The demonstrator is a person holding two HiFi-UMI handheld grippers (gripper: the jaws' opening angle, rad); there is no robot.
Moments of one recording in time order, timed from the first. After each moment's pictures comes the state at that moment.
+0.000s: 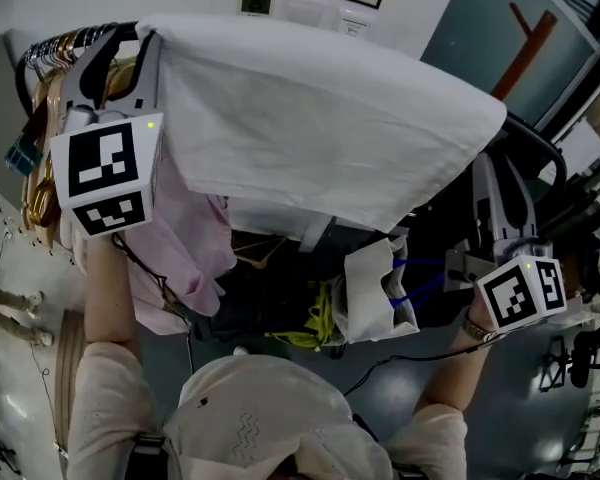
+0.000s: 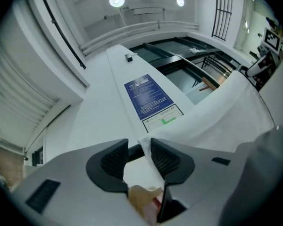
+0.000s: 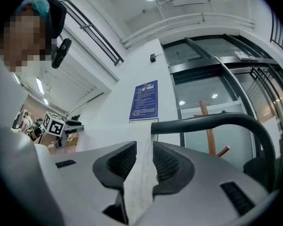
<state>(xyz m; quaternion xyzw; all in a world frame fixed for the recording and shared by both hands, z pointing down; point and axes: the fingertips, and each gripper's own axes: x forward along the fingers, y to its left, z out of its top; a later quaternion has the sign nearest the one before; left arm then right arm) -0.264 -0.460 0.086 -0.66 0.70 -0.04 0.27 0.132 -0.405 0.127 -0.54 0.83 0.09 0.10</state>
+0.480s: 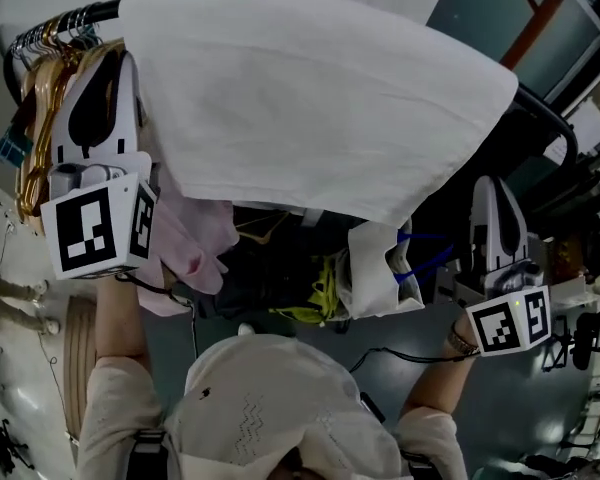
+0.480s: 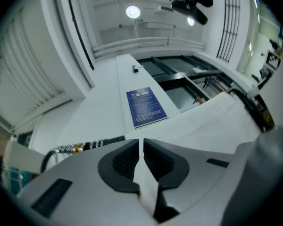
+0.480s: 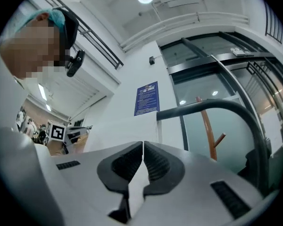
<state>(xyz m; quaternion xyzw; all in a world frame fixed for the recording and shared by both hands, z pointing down) -0.248 -0.417 0.122 -0.70 0.67 0.06 0.26 0.137 -0.360 0.169 -0.53 0.84 0.07 0.12</state>
